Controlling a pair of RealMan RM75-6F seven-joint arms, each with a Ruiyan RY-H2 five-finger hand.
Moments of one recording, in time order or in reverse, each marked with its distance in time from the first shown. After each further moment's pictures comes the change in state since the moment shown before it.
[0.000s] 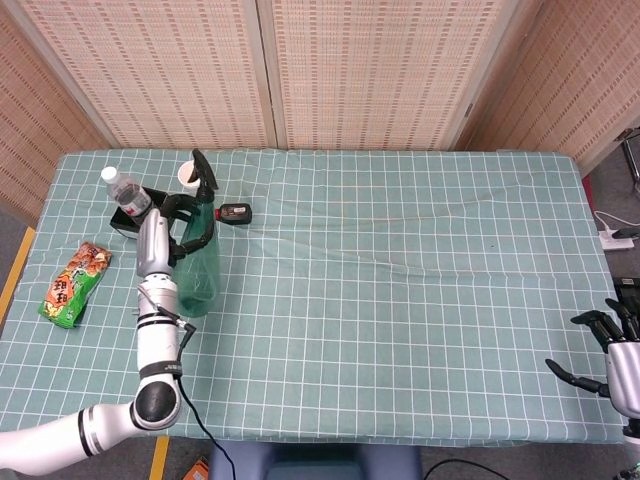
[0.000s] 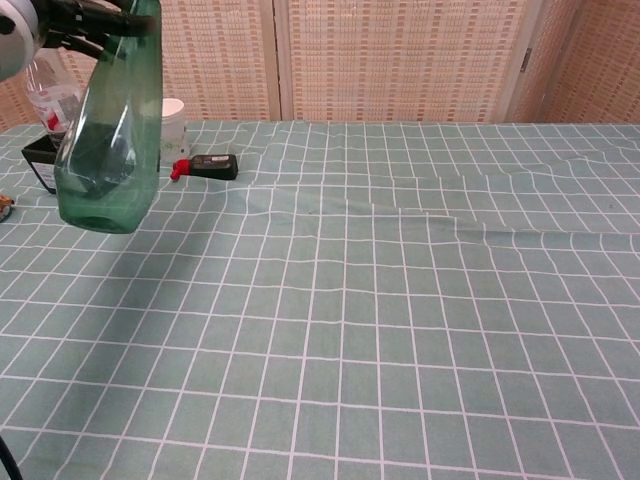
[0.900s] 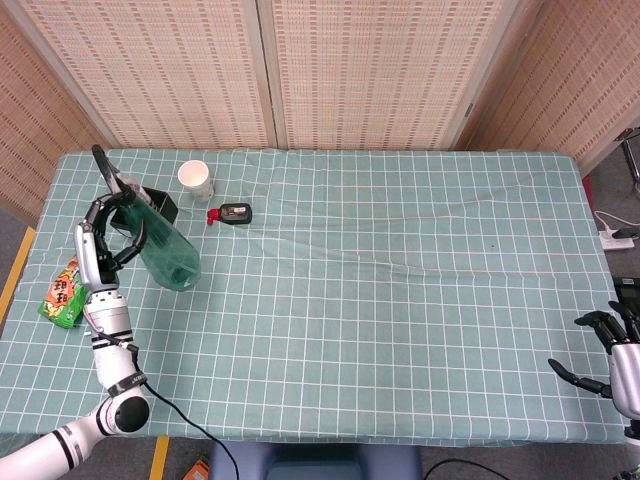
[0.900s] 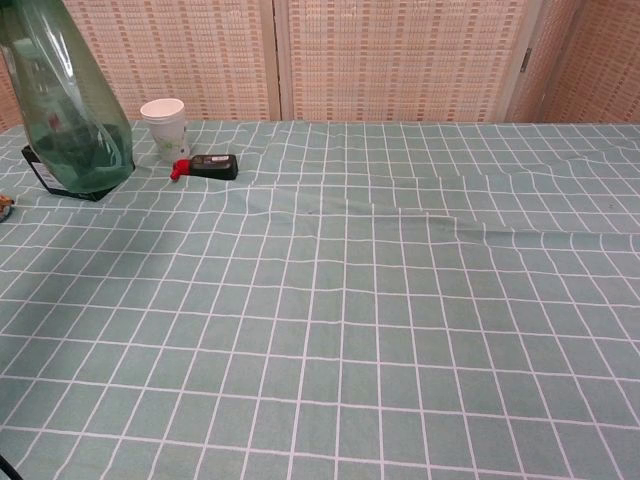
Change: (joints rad) left arm 0.182 -0.003 0.144 0.343 0.543 0.045 -0.891; right arm -0.007 -0.013 0.006 0.015 0.003 0.013 0.000
